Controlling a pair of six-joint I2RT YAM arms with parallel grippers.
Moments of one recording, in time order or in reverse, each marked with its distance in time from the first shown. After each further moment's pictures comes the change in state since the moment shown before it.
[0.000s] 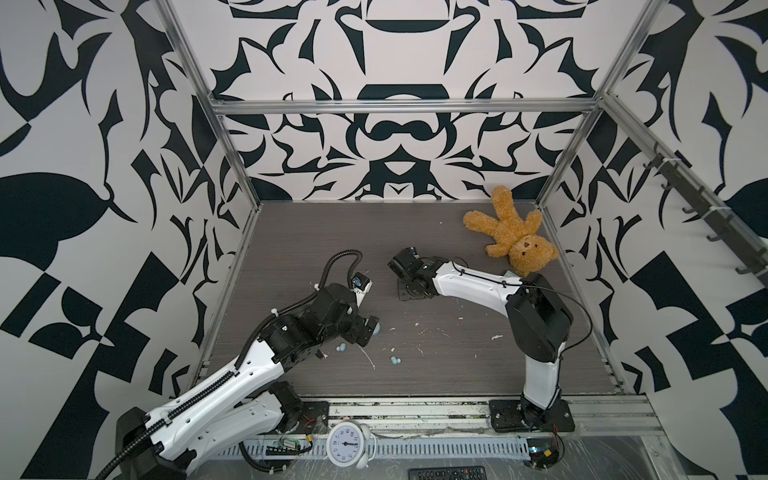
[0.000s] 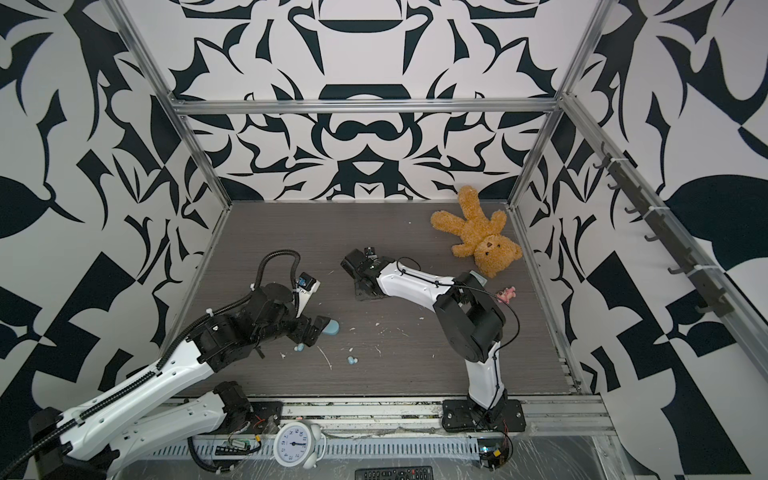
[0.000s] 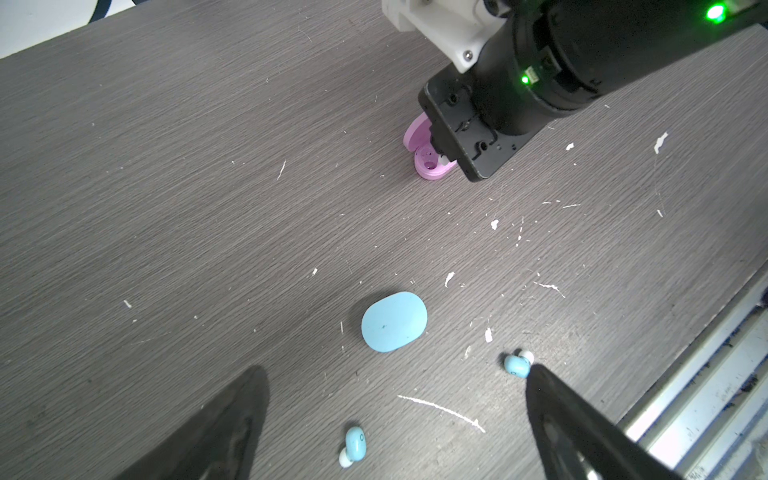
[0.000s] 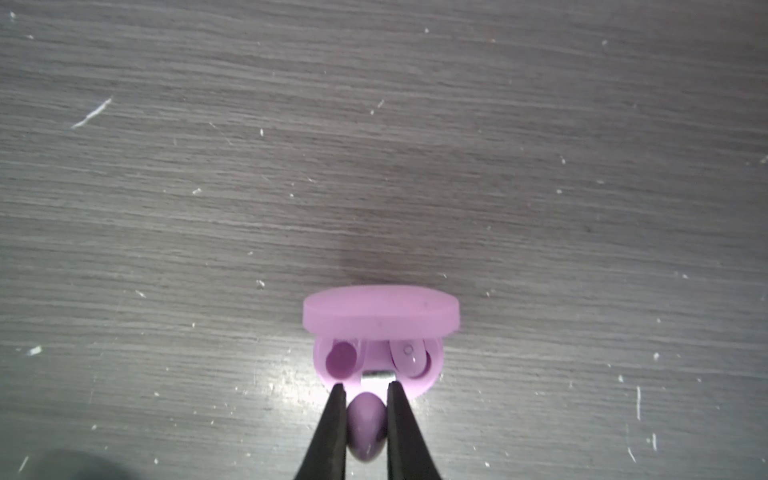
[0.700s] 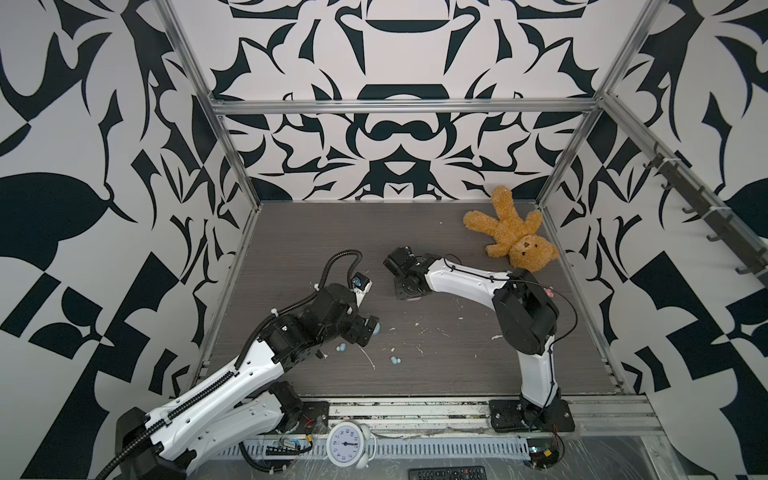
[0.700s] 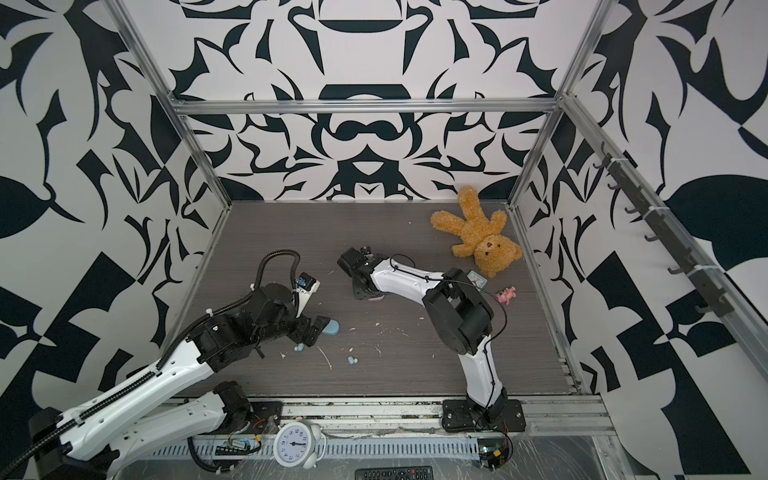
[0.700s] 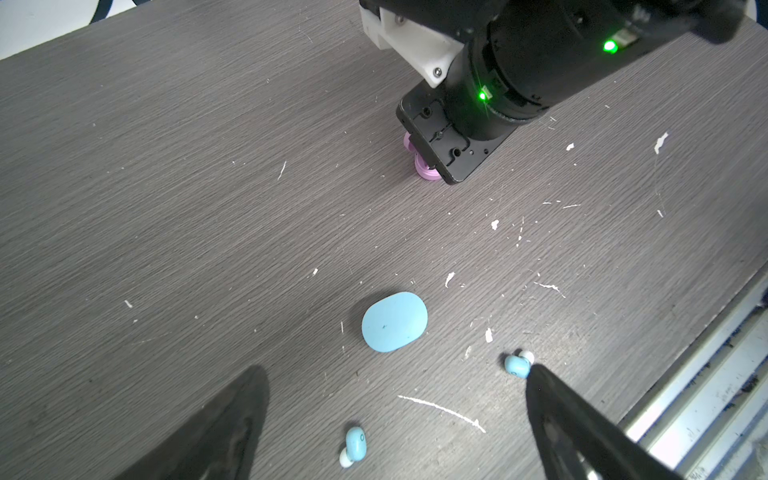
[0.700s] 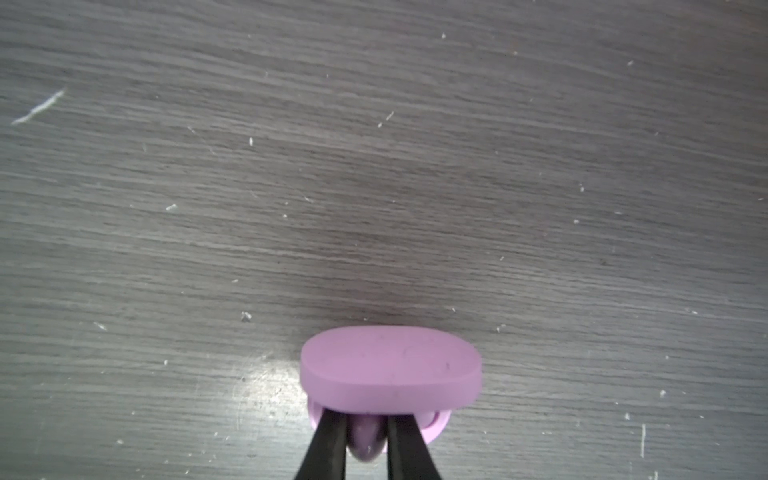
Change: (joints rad) left arm 0.000 -0.001 0.000 0.000 0.000 0.000; right arm -0.007 0.072 0.064 -0.031 0.018 -0.034
